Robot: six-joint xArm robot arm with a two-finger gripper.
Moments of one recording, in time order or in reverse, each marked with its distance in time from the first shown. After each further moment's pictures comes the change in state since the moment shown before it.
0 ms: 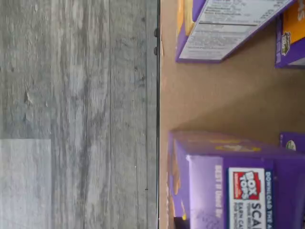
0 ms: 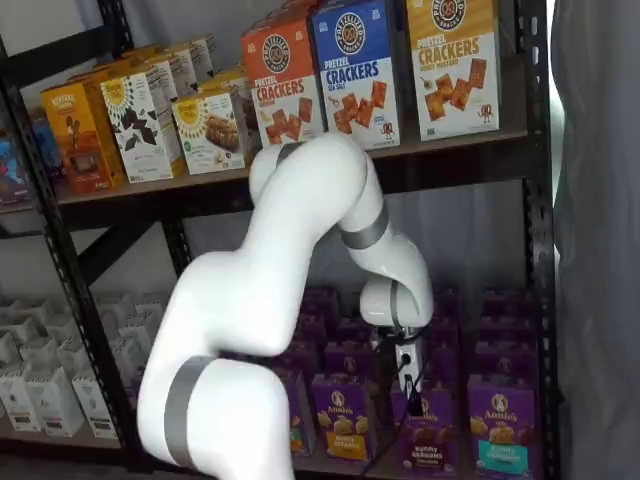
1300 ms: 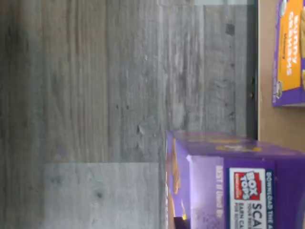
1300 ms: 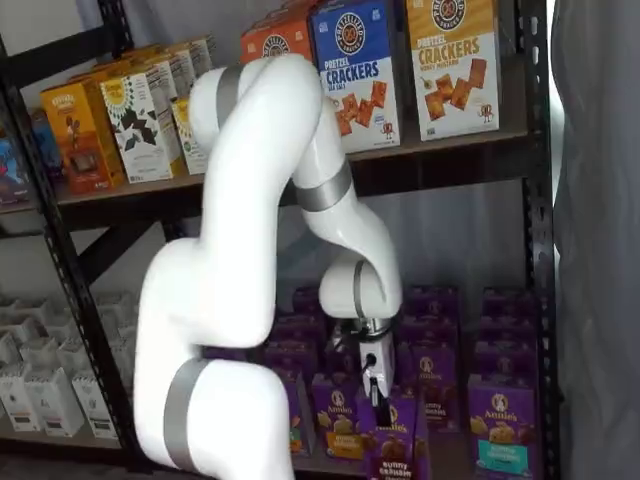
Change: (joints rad) arm 0.048 -0.477 0.595 -0.006 -0.065 0.054
